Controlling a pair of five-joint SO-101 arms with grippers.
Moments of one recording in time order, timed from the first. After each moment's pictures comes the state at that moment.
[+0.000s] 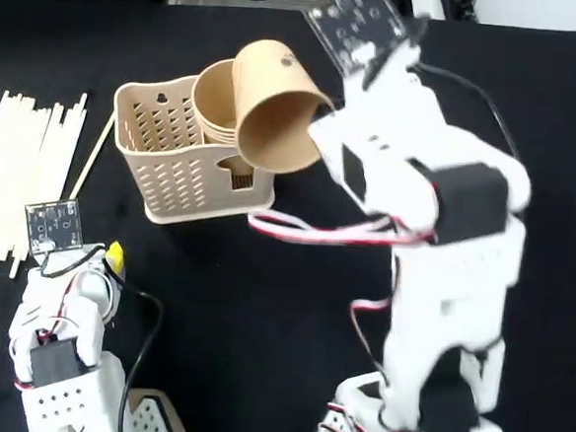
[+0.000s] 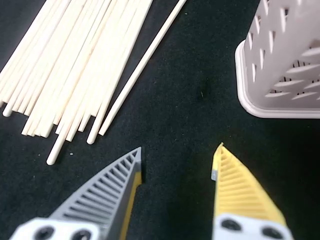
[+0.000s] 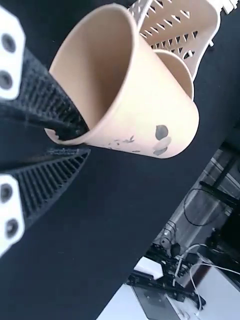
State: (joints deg) left arm -25.3 -104.2 93.0 60.8 -7.4; right arm -17.1 -14.3 -29.1 93.0 19.7
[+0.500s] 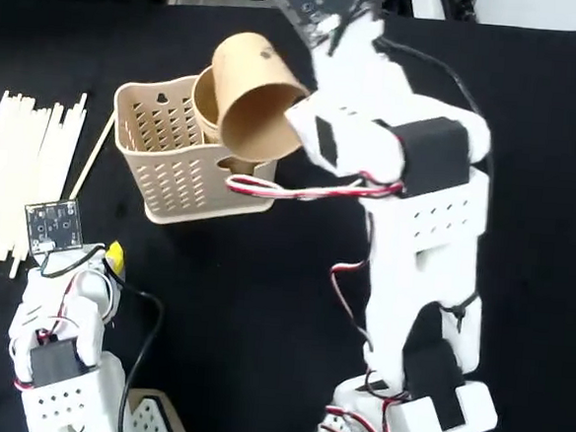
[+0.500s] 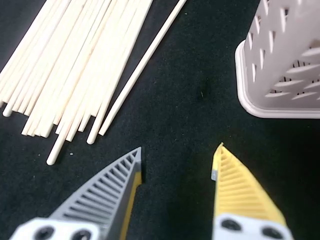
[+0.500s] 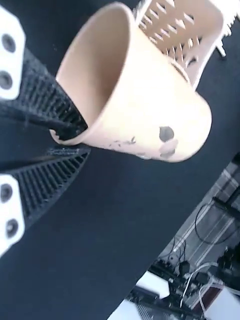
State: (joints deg) left arm -25.3 -104.2 93.0 60.8 -7.4; right arm -21.0 -6.5 -34.5 94.6 19.7
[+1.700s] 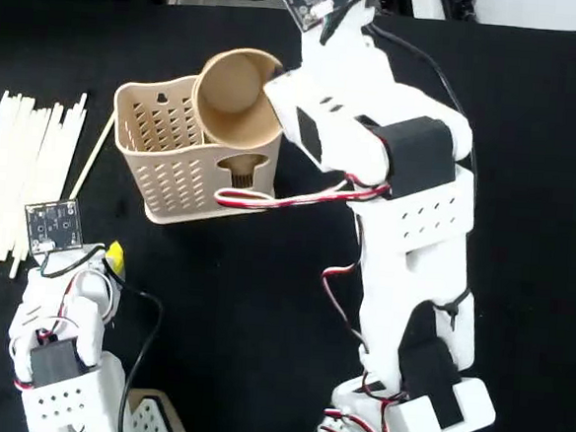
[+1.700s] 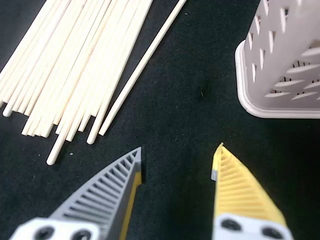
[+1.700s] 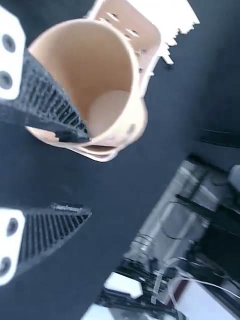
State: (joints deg) left arm -25.3 -104.2 93.0 60.8 -7.4; right arm -22.6 -5.9 -34.5 82.6 13.1
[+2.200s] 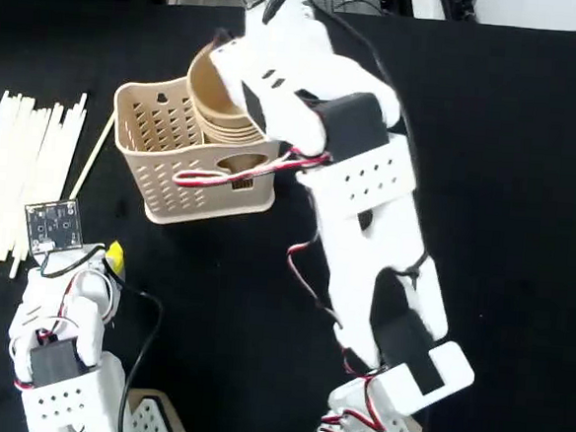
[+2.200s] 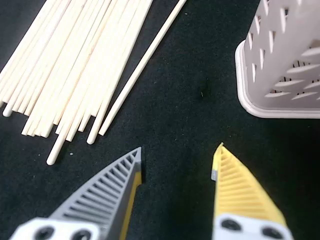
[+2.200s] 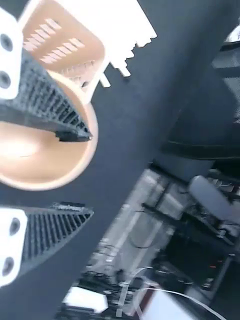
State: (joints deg) left arm -25.3 -104.2 93.0 60.8 -7.4; right arm -28.3 3.1 -34.5 67.1 10.9
